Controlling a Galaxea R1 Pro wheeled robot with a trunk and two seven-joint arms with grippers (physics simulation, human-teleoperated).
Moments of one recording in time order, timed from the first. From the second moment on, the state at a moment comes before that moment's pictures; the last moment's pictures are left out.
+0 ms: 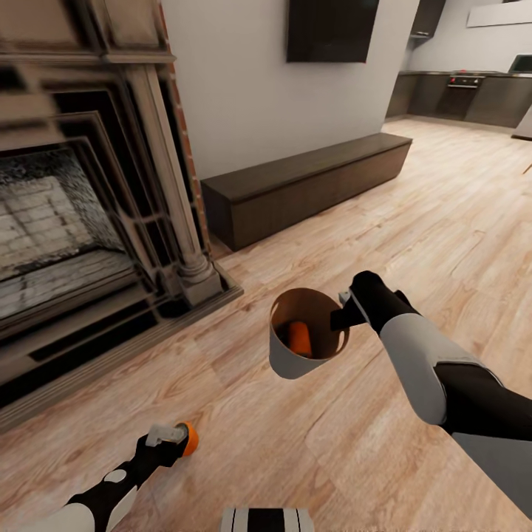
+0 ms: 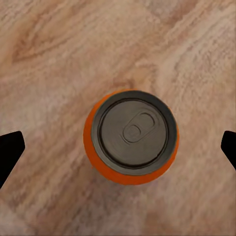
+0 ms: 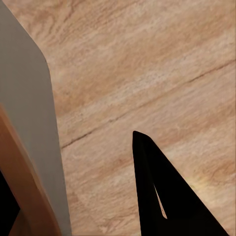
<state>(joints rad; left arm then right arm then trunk) -0.62 0.13 -0.18 -0.12 0.14 -0.33 -0.21 -1.29 0.03 -0.05 -0.38 0.49 1.04 0.36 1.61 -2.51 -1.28</state>
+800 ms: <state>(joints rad) -0.62 0.13 -0.19 -0.12 0.13 -0.32 -0.21 -1.28 0.02 -0.07 -0.40 0.49 1.05 0.36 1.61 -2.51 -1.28</state>
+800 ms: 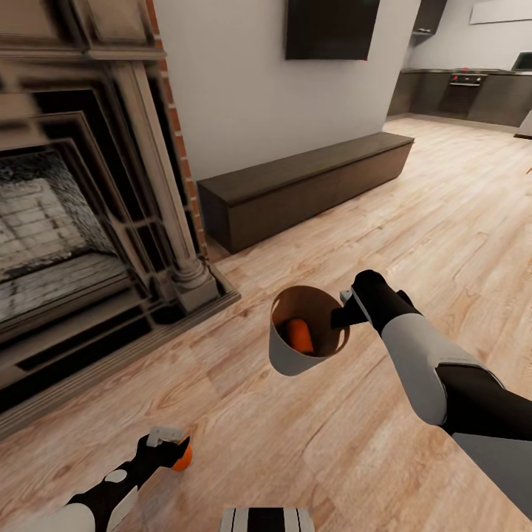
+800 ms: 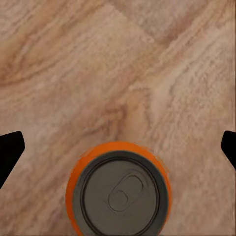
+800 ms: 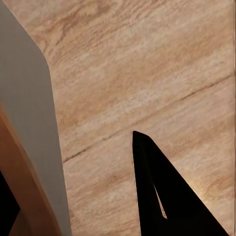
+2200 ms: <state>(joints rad) -0.62 0.12 -0.20 -0.12 0.14 -0.32 -0.21 -1.28 0.02 -0.07 -0.41 0.51 1.04 0.36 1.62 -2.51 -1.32</state>
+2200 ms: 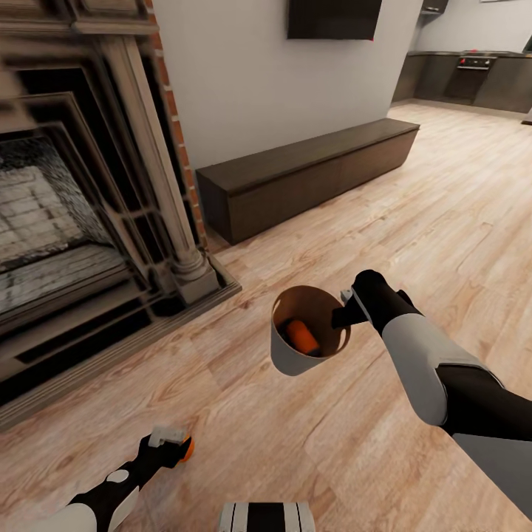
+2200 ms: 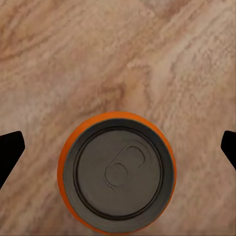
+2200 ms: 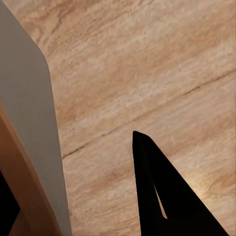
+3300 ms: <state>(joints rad) -0.62 0.12 -0.20 -0.12 0.14 -0.32 -0.21 -1.28 0.02 -0.07 -0.41 0.50 1.04 0.36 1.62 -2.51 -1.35</state>
